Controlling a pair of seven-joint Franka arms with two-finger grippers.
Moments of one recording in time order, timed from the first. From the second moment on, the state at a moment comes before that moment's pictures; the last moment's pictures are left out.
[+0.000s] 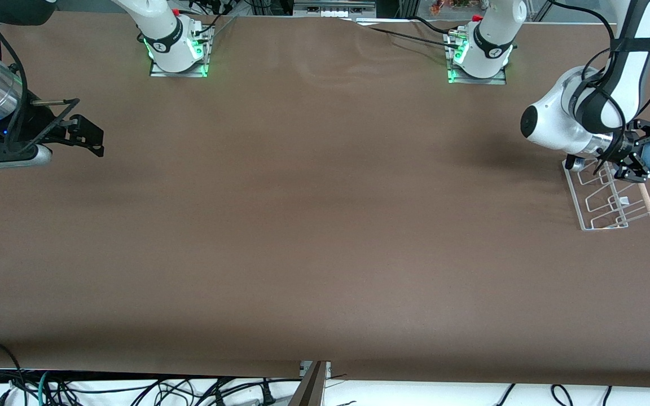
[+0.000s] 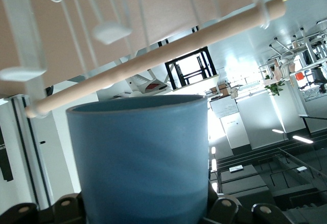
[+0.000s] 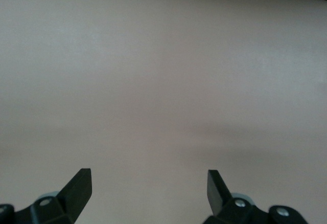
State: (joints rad) left arm 0.28 0.07 -0.20 -2.46 1.66 1.84 0.92; right arm 0.19 0.10 -0.05 -1.50 -0.02 1.61 0.03
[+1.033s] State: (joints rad) left arm 0.30 0.07 -0.26 -2.59 1.68 1.77 0.72; right arm 0.20 0.09 -0.01 -1.50 -0.02 1.55 0.03
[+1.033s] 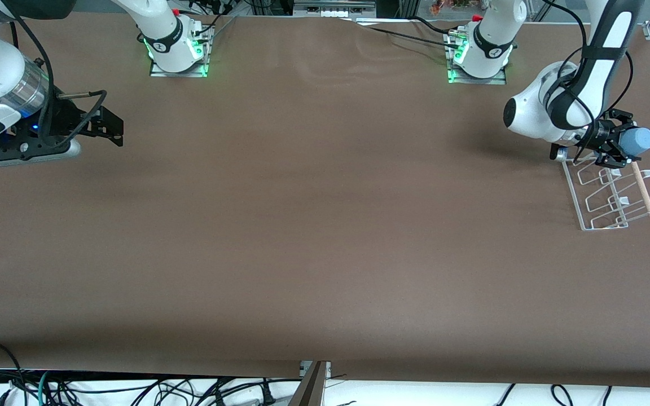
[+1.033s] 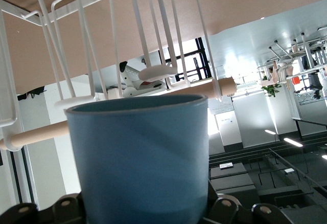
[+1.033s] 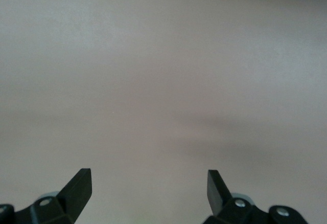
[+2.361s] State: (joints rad) left arm 0.33 0.14 -0.27 -2.62 1.68 1.80 0.53; right arm 0.20 0.10 0.00 -1.50 -0.02 1.55 0.04
